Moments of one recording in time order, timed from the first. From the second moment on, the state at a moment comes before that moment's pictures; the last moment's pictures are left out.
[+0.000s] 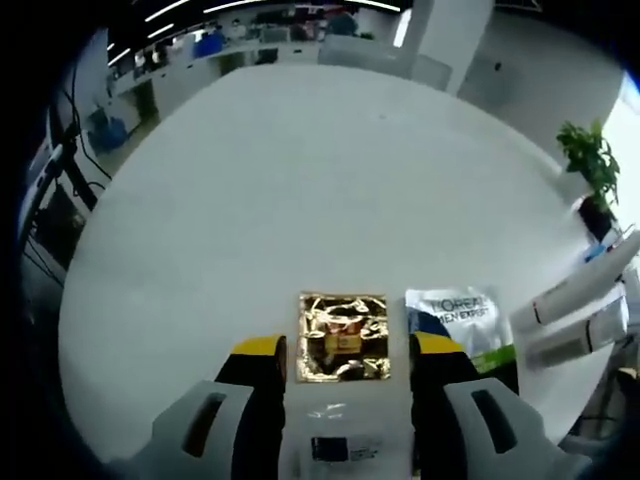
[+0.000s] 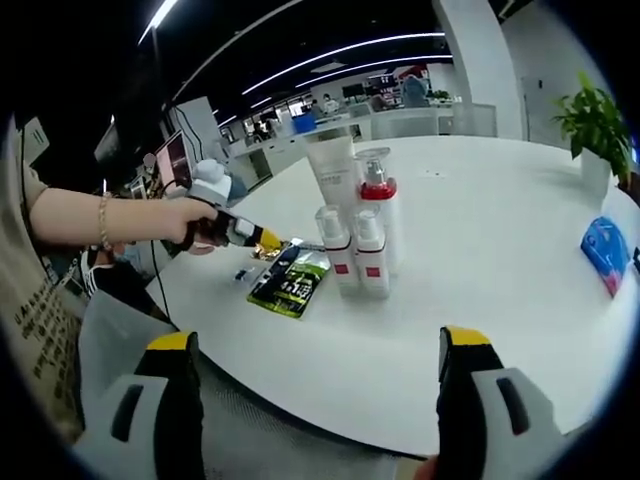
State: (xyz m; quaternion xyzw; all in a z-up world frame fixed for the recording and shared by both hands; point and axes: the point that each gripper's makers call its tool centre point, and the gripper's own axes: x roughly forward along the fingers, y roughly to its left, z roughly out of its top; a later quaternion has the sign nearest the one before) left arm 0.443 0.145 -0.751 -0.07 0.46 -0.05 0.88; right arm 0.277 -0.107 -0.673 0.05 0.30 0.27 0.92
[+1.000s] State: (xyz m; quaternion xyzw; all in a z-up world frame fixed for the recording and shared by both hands) left arm 0.391 0.167 -0.715 -0.06 0.39 -0.12 0.91; right arm 0.272 -0.099 -0.669 0.04 0.28 0.29 0.91
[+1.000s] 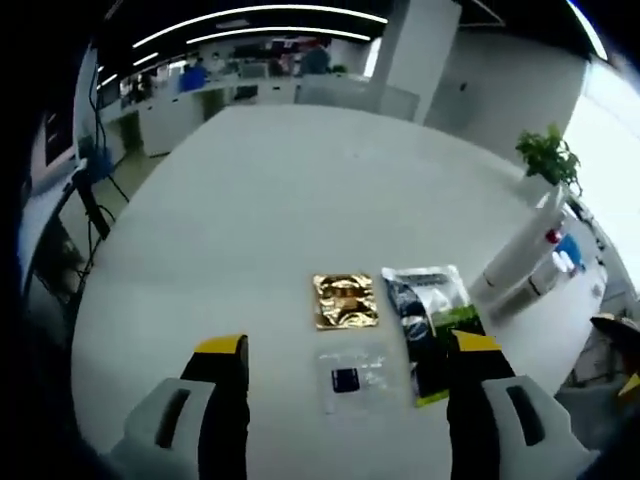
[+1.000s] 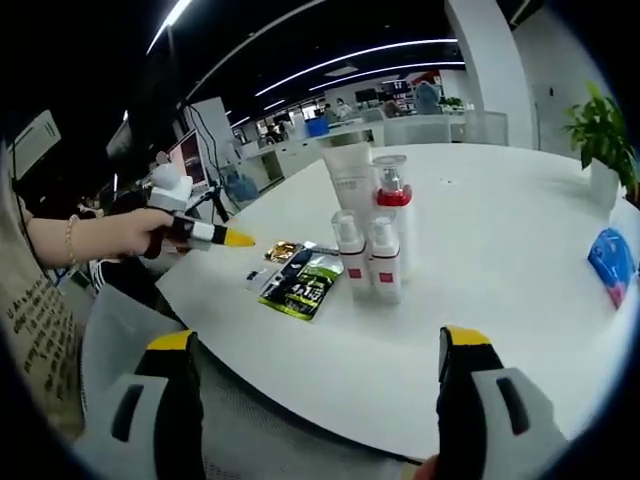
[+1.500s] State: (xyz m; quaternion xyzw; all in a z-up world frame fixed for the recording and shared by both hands) left arm 0.349 0.161 -0.690 -0.05 0.33 -0.19 0.93; right arm 0.272 -0.099 -0.666 0.05 0.27 0.29 0.91
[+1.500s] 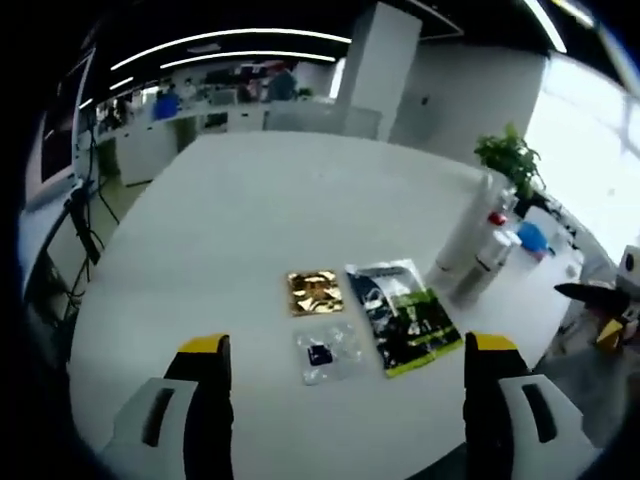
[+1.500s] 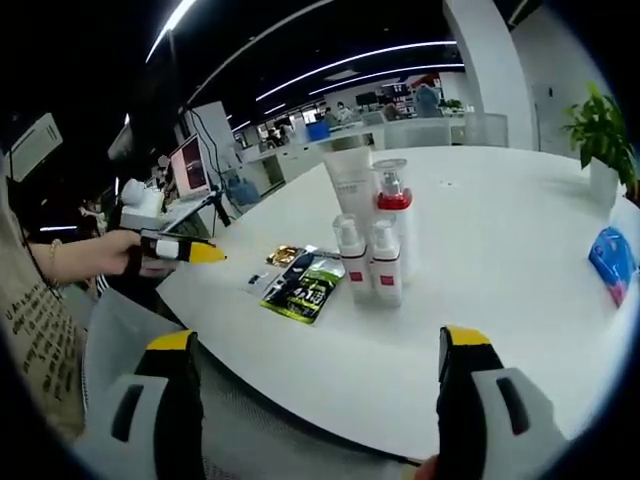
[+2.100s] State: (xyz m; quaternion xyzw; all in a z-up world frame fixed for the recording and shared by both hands) left arm 0.311 0.150 -0.666 -0.05 0.27 -0.24 0.93; right arm 0.273 -0.100 -0.664 0.05 0.27 0.29 0.92
